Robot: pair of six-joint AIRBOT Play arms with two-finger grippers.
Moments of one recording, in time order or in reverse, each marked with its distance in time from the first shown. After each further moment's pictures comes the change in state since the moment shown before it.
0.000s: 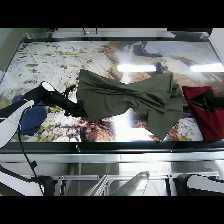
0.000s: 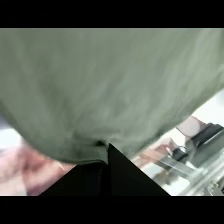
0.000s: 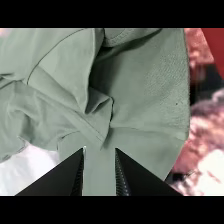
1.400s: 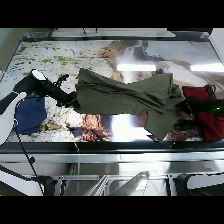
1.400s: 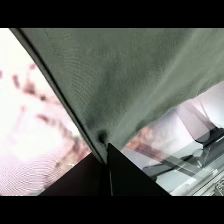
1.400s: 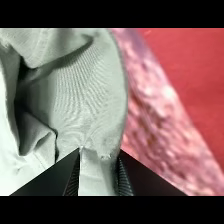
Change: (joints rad) left arm 0.069 0.001 0.171 0.051 -0.122 0.000; right arm 0.106 -0.264 0.018 -0.034 -0.156 0.026
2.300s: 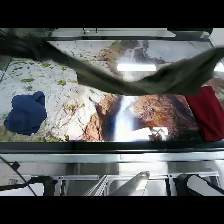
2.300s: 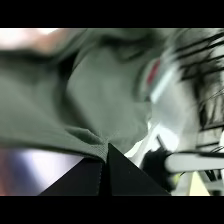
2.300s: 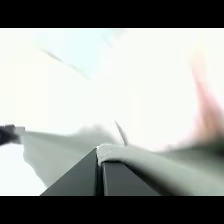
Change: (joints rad) left arm 0.145 0.318 0.423 -0.675 -0.275 0.167; right arm -0.114 0.528 0.291 0.702 0.373 -0.047
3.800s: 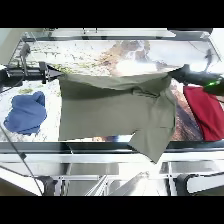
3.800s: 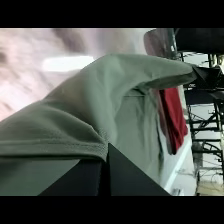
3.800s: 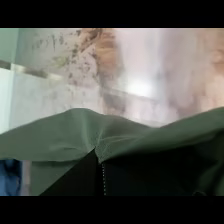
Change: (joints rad) left arm 0.139 -0.407 -0.211 0.086 0.255 0.166; right arm 0.343 -0.563 -0.056 -0.171 -0.435 -0.147
